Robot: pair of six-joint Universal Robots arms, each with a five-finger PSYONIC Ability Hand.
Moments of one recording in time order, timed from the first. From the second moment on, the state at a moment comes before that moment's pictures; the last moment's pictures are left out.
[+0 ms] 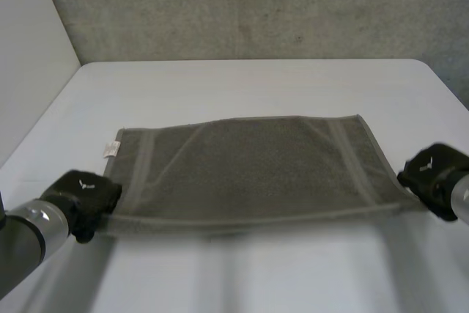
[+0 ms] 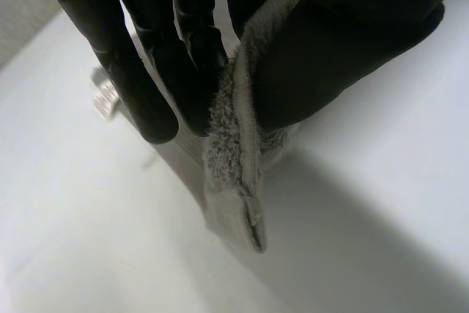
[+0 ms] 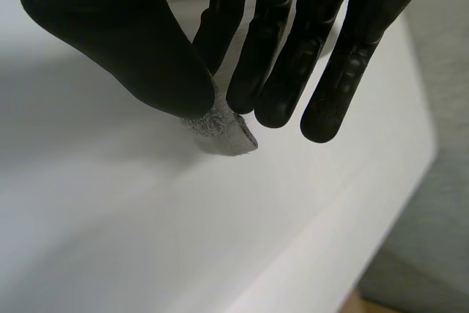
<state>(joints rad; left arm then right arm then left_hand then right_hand) 4.47 -1.65 -1.86 2.89 -1.54 3.72 1.71 -1.45 1.72 0.34 1.54 2.09 1.20 1.22 1.22 1.22 1.04 0.97 1.18 1.19 1.19 0.99</state>
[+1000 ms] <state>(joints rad) 4.39 -2.41 -1.01 3.40 -1.55 3.71 1.86 -0.75 1.01 -0.33 1.54 2.30 0.20 0.19 0.19 0.19 0.04 0.21 0.23 0.21 0.23 0.05</state>
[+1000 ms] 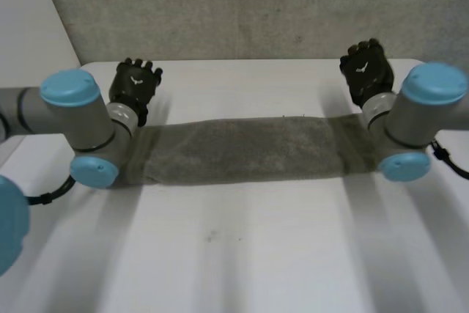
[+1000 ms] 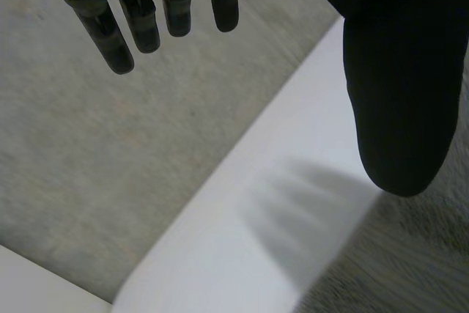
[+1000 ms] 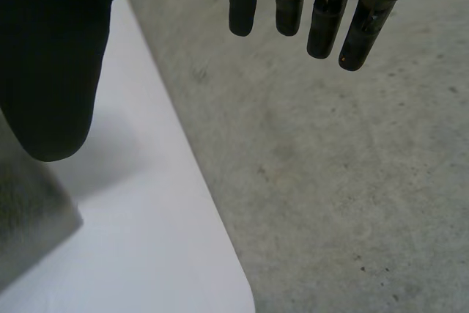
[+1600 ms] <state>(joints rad) 4.40 -1.85 -1.71 3.48 -1.55 3.33 1.67 -1.05 1.37 0.12 1.34 2.71 0.18 0.17 0.17 0.17 0.03 0.39 0.44 0.45 0.45 0.27</state>
